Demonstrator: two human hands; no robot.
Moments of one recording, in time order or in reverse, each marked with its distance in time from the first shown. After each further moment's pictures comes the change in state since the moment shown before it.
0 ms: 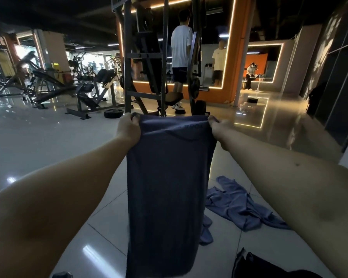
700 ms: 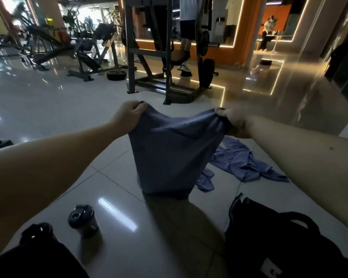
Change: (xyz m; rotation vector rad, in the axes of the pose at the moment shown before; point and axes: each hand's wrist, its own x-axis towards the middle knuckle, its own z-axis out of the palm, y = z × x) left_hand -0.108 -0.063 -0.018 0.042 -0.344 0.079; right_hand -0.061 0.100 -0.017 0.119 -0.399 0.261
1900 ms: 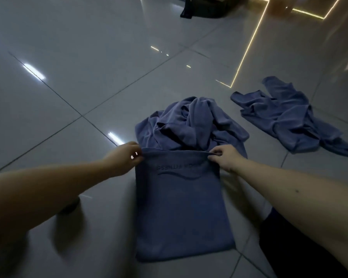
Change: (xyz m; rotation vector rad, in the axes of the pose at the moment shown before) left_hand -0.045 -0.342 0.204 0.346 -0.556 -0.271; right_hand 0.213 0.352 0.094 -0.683 -0.208 0.114
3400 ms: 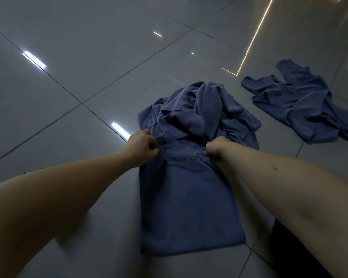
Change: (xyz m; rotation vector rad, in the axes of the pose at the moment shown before) left_hand 0.034 0.008 0.037 0.045 0.083 0.094; right_hand 0.047 -0.037 0.048 -0.271 -0.150 0.290
